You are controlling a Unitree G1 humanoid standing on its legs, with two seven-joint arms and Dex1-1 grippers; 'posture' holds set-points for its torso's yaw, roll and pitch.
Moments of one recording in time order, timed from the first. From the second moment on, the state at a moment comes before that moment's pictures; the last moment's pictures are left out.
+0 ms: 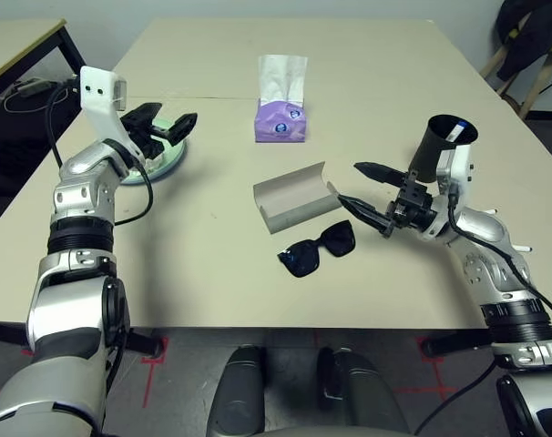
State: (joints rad) left arm -0.83 0.60 0.19 0.66 -0.27 0.14 -0.82; right arm -0.40 -0.41 -0.01 0.12 0.45 0.04 0.98
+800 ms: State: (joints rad) left arm -0.55 0.58 0.01 0.33 -0.36 0.10 -1.36; right arm -0.44 -0.55 0.02 0.04 0.40 0.14 1.01
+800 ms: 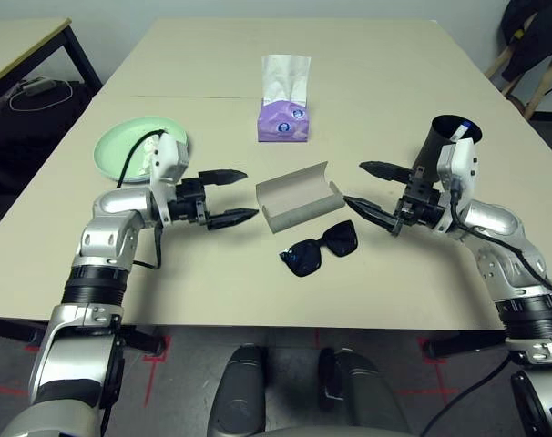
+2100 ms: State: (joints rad) left arm -0.43 0.53 -0.03 0.16 -0.41 0.00 -1.36; right arm -0.90 -0.77 0.65 -0.35 -0.11 0.57 1.27
